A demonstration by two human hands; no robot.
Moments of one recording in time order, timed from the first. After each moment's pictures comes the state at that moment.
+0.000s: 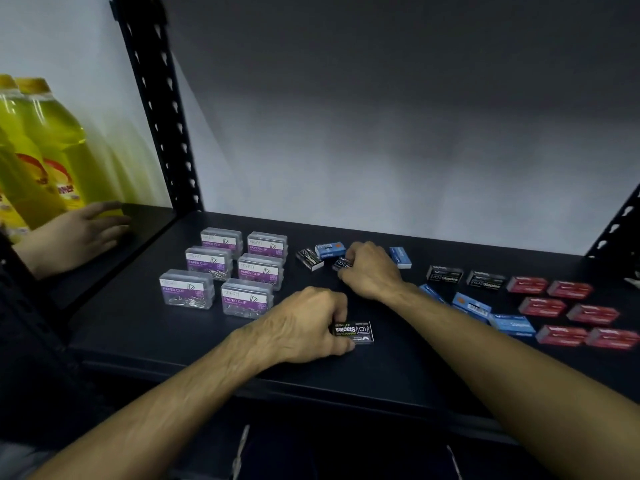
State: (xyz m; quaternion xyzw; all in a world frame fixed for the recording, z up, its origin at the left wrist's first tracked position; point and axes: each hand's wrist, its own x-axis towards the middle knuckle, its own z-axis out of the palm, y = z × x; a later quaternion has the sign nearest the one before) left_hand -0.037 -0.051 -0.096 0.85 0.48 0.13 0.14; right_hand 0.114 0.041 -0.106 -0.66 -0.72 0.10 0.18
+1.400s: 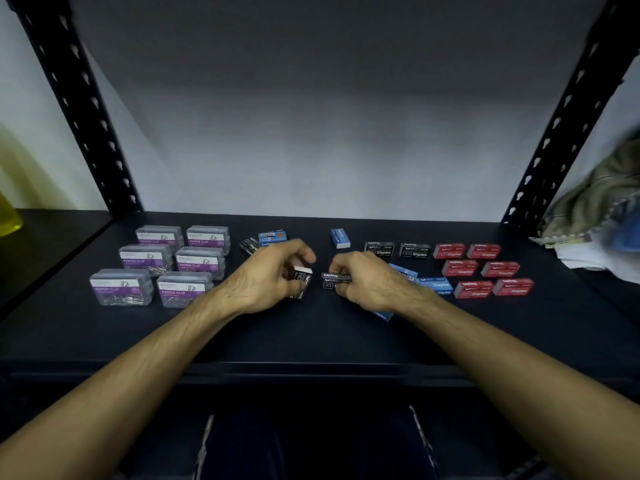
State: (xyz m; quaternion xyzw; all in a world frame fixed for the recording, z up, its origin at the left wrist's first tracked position) left_hand -0.010 -0.026 -0.089 0.83 0.44 0.24 0.25; right_hand 0.200 -0.036 -0.096 -0.59 -0.79 0.13 0.13
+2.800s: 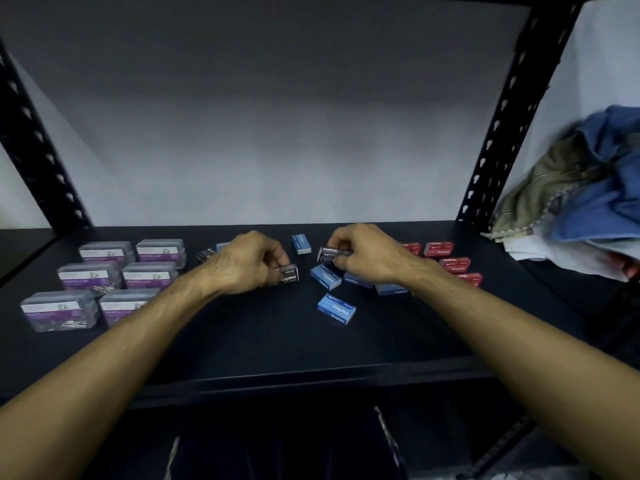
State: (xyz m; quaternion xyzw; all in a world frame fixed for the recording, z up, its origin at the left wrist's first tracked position) left_hand 0.029 -0.006 -0.058 0.84 0.48 0.15 0.22; right_hand 0.260 -0.043 -0.051 -0.61 -0.77 0.11 0.19
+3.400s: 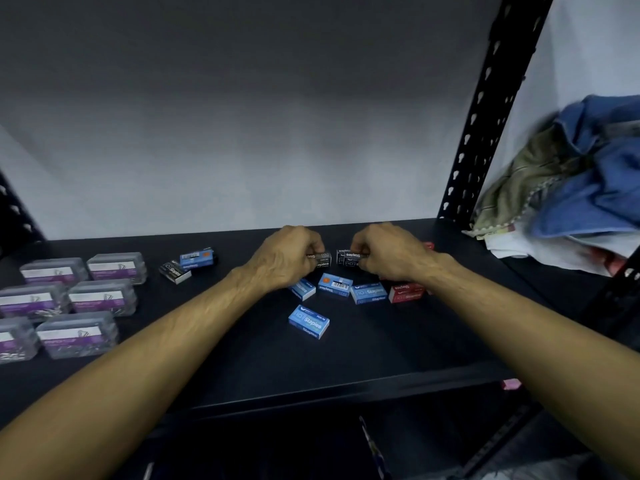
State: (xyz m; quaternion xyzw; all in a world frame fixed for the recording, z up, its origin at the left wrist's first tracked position) left_hand 0.137 0.027 -0.075 0.88 0.42 0.17 0.11; right_hand 0.335 -0.024 -0.060 -0.67 -0.74 0.01 0.08
